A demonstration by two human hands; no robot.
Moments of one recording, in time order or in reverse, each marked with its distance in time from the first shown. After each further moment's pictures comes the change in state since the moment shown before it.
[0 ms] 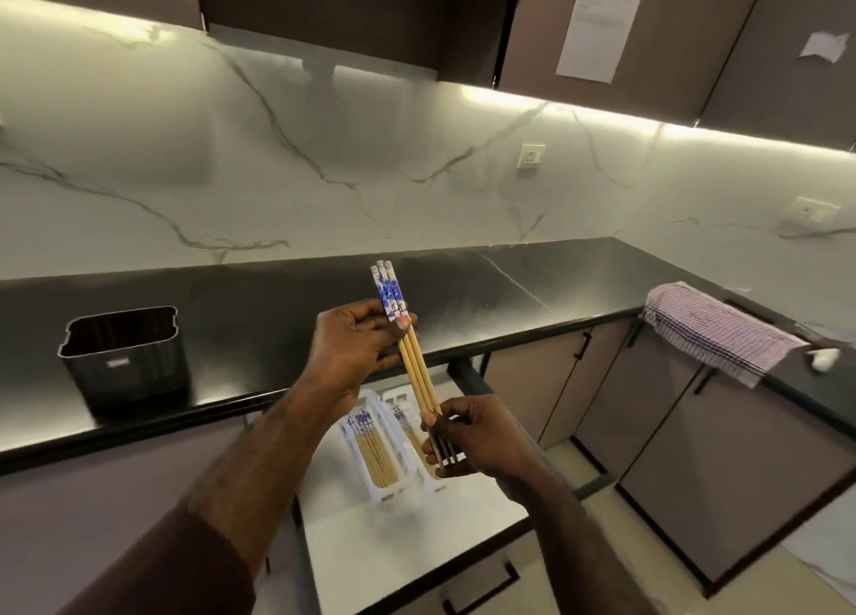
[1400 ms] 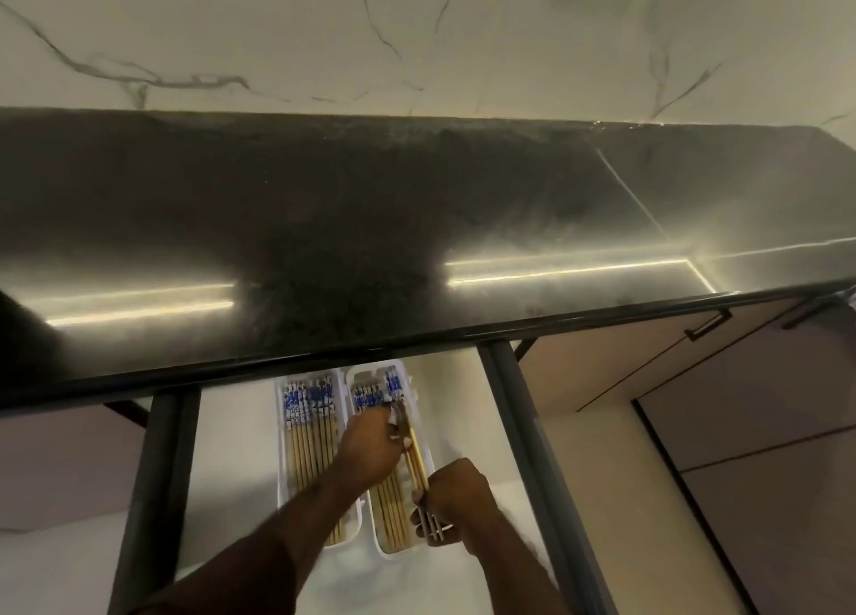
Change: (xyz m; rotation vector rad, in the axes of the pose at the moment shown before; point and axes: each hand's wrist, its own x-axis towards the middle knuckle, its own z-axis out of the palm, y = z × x) left_hand 0.226 -0.372 0.064 0.754 -0.021 -0.495; right_hand 0.303 0.248 -0.045 -0.278 -0.215 0.791
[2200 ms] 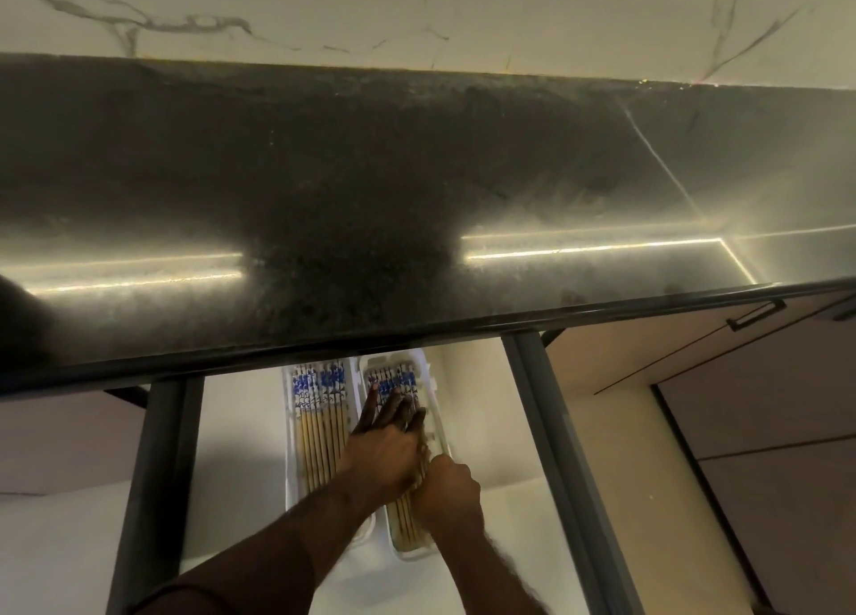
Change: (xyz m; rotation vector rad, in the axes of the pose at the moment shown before) left_hand 0.022 -0.038 0.019 1.078 -0.163 0.304; right_hand 0.034 0.000 0.048 -0.543 0.203 -0.221
